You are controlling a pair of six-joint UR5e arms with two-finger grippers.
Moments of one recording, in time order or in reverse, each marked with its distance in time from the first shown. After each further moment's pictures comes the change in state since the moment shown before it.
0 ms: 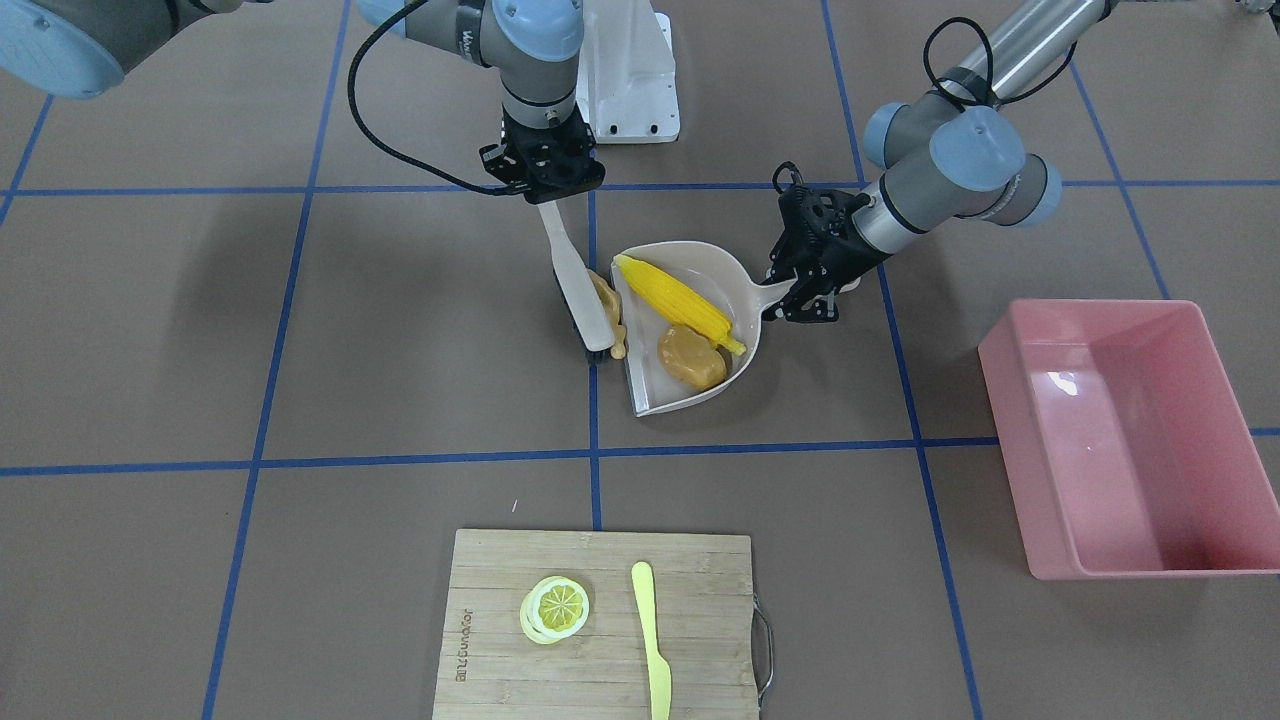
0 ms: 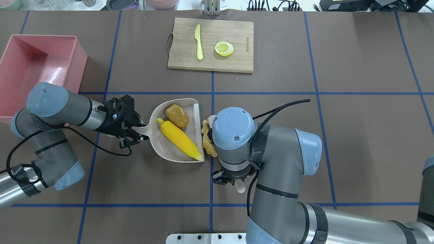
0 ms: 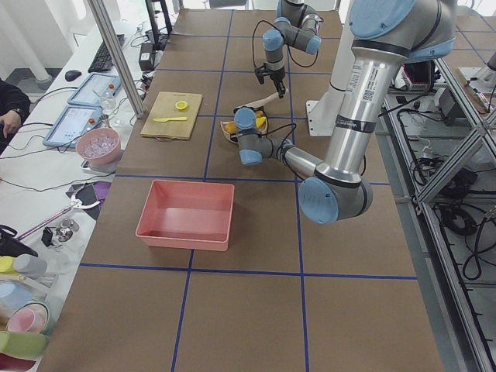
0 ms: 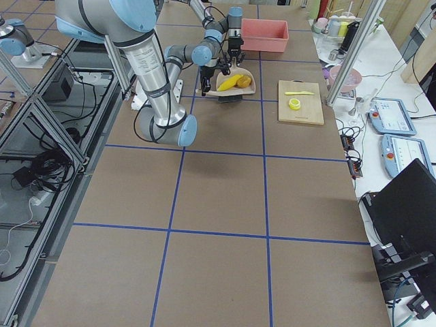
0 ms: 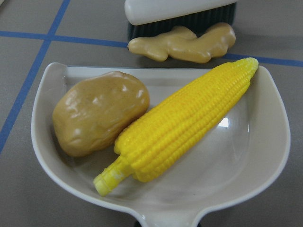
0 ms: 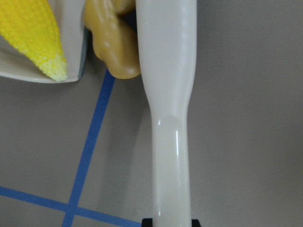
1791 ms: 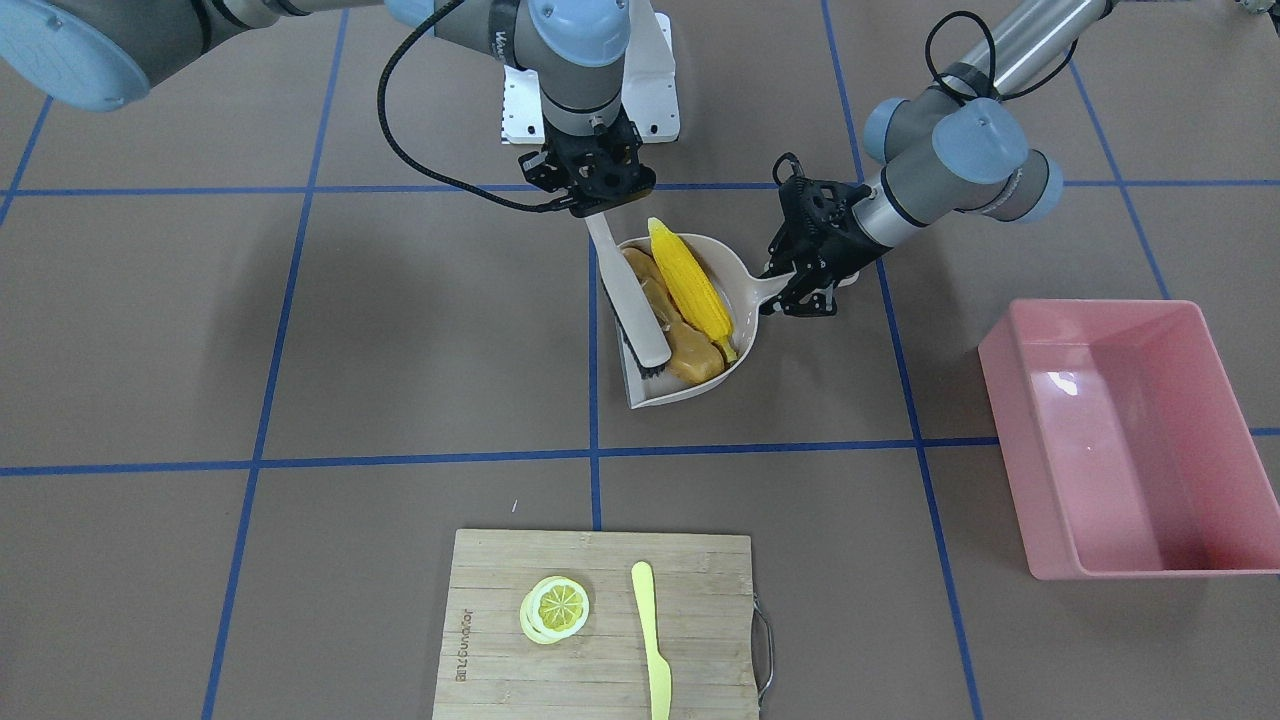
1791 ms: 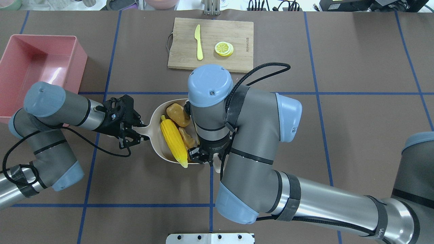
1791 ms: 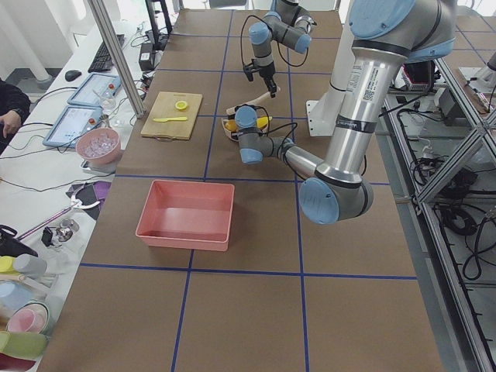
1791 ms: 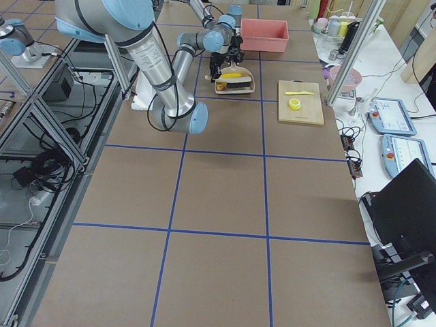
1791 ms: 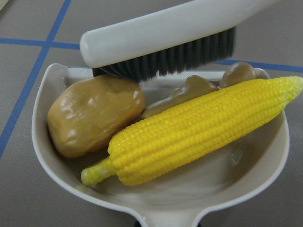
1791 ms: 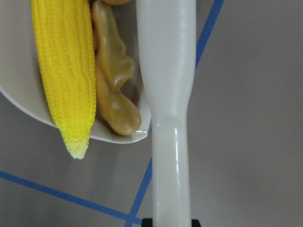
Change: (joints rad) left arm -0.001 0.009 -0.030 -0.006 -0.008 -0.001; right arm 0.107 0.138 -0.085 -0.047 0.103 -0.102
